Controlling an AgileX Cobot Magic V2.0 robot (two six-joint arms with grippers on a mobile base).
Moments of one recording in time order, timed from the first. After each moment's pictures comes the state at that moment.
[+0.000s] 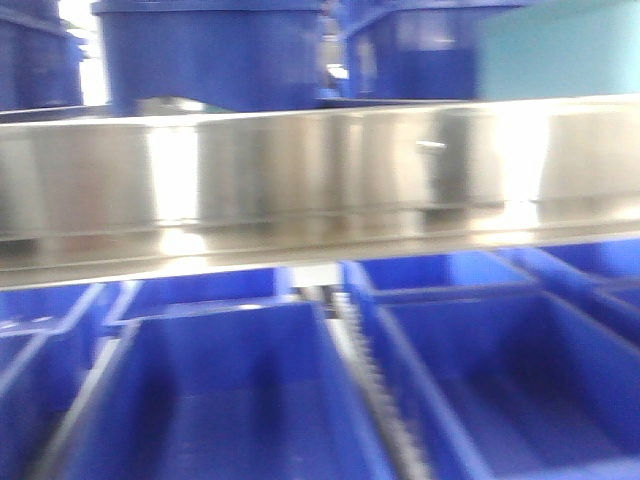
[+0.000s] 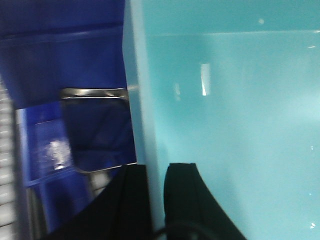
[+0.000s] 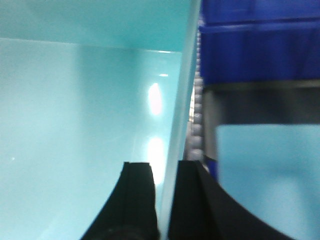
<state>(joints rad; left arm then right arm) -0.25 1.52 -1.93 -0.02 0.98 -0.10 0.39 1.53 -1.95 0.03 0.98 0.12</state>
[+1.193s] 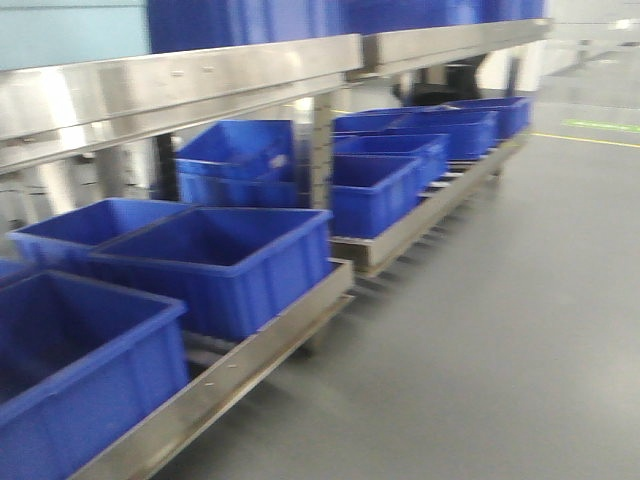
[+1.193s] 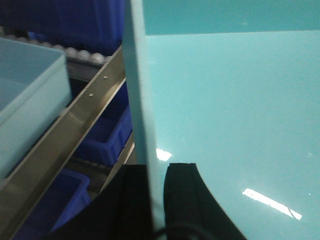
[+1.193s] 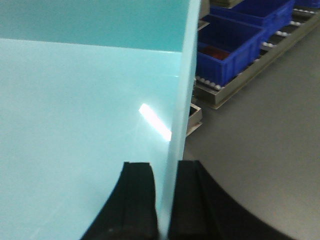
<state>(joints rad) -0.25 1.52 -1.93 -0.02 0.98 -0.10 0.39 1.53 -1.95 0.03 0.98 0.12</state>
